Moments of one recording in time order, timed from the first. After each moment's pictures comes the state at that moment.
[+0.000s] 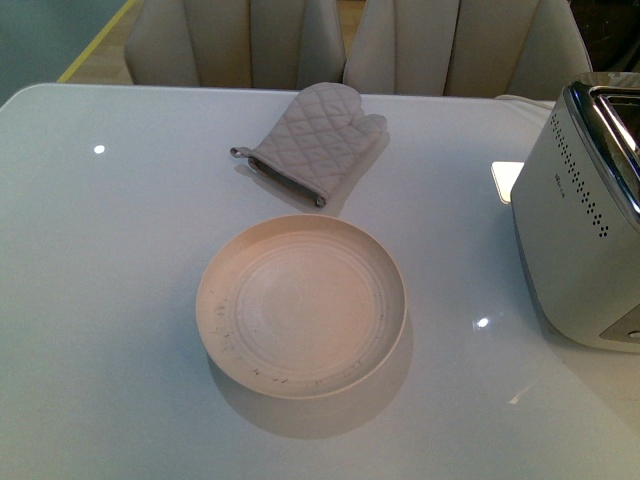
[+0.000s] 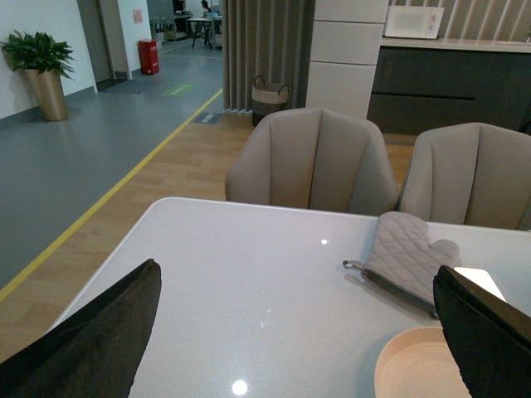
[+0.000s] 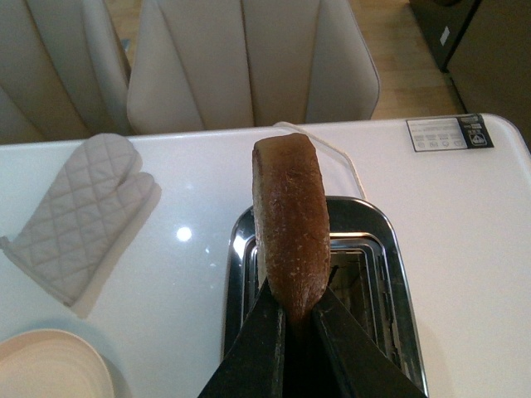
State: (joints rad) left arm 0.00 0.00 0.01 0.00 0.00 -0.01; right arm -0.05 1.40 1.01 -0.07 0.01 0.04
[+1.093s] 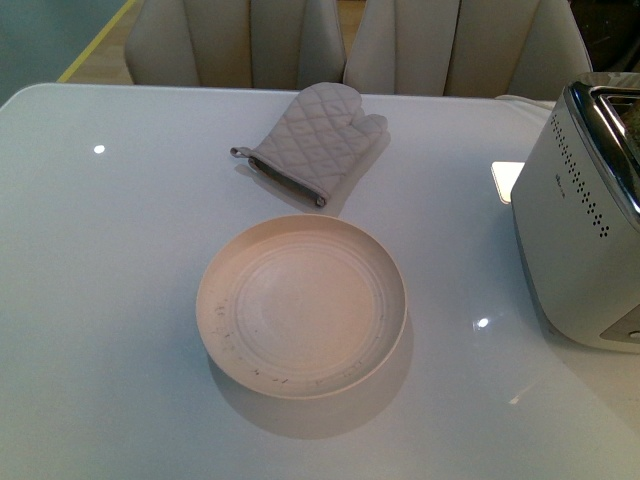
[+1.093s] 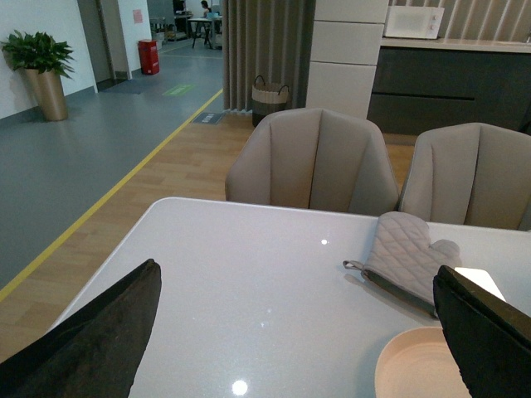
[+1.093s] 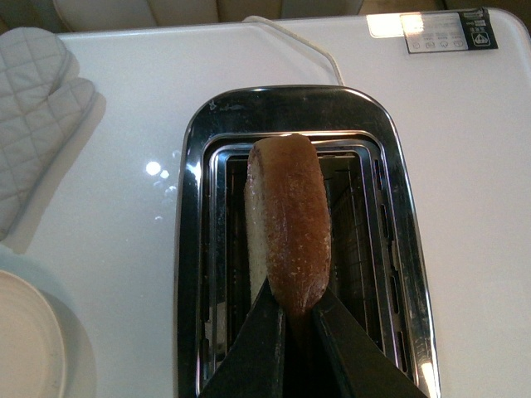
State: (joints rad) left arm 0.00 0.00 0.01 0.00 0.00 -0.01; right arm -0.04 1.51 0.95 -0.10 0.09 0.03
